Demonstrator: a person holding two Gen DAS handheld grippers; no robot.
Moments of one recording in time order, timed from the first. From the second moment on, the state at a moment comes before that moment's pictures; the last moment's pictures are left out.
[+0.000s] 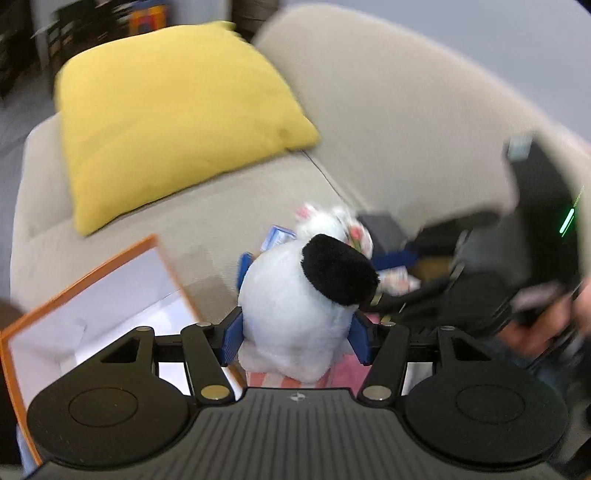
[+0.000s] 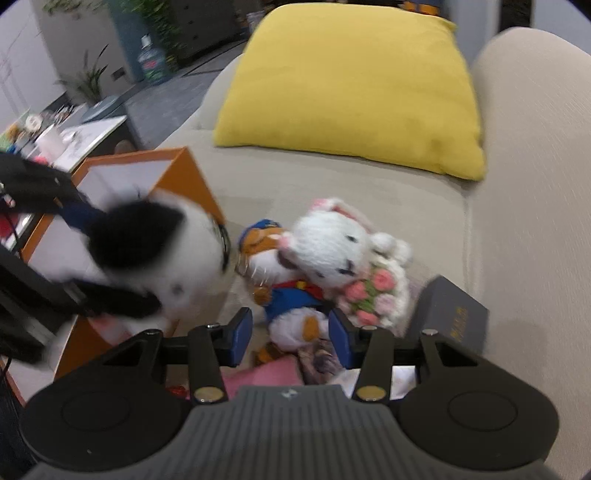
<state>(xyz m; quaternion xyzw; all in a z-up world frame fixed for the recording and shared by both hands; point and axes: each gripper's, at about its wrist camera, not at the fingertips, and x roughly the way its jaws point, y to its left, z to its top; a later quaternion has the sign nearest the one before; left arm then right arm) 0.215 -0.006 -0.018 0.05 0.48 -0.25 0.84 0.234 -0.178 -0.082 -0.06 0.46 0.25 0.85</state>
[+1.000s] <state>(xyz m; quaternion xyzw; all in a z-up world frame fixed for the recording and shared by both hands) 0.209 0.183 -0.007 -0.07 0.49 -0.06 0.87 0.243 -0.111 -0.045 -0.06 0.47 0.25 0.85</state>
